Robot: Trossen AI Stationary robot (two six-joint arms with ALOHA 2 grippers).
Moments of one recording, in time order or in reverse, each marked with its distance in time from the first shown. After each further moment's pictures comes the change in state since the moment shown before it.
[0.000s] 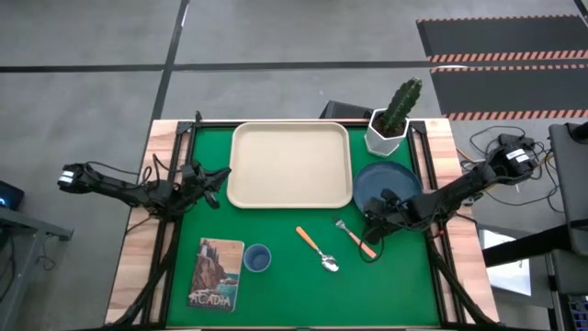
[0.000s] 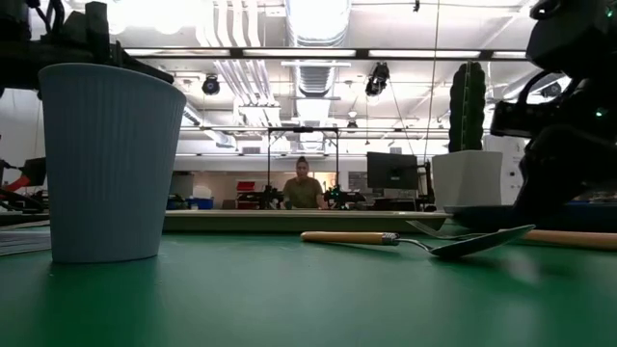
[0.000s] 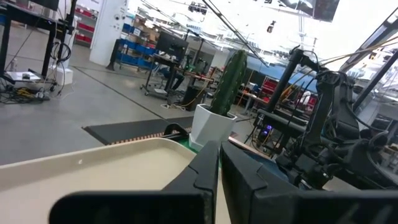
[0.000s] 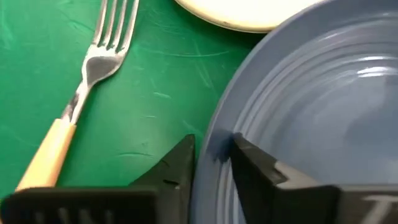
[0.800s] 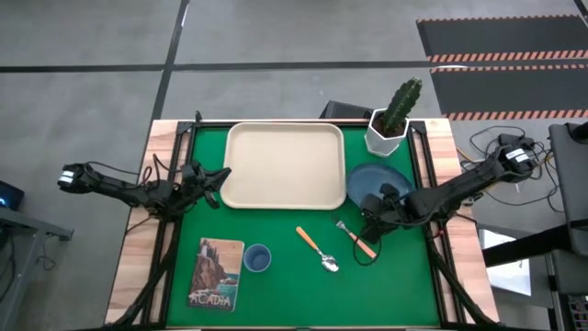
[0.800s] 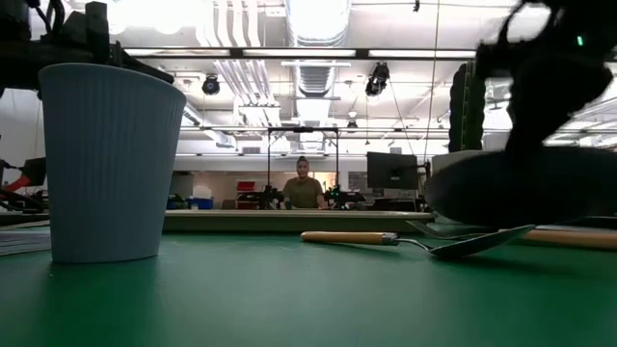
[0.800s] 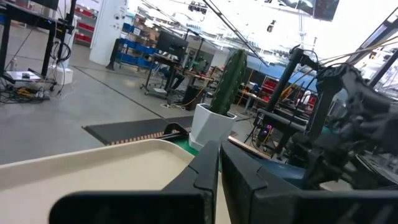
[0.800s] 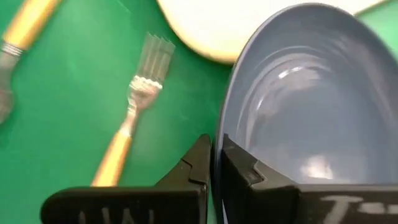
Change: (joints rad) left arm 0.000 0.002 0.000 0.000 0.001 -0.002; right arm 0.021 0.000 0.365 -0.460 -0.020 -0.011
